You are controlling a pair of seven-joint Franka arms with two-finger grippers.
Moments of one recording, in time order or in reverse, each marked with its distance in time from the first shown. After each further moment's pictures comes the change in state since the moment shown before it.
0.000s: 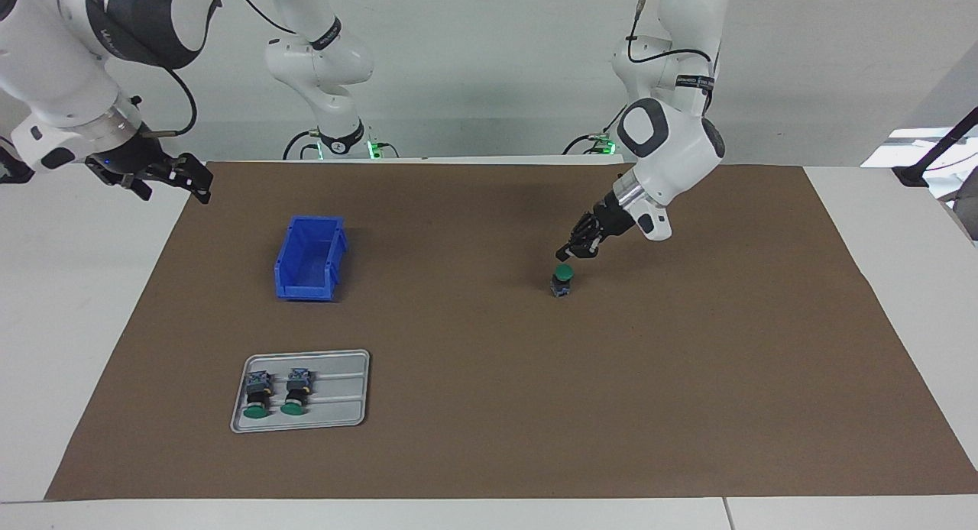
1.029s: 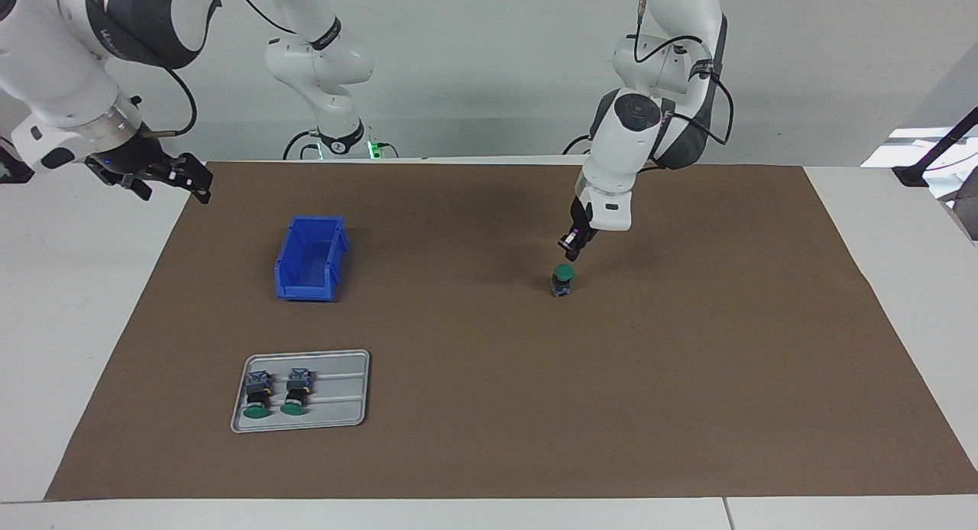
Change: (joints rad) left arm -0.072 0.067 -0.007 0.150 0.703 -0.140 -0.187; right arm 0.000 0.000 0.000 0.000 0.000 0.000 0.000
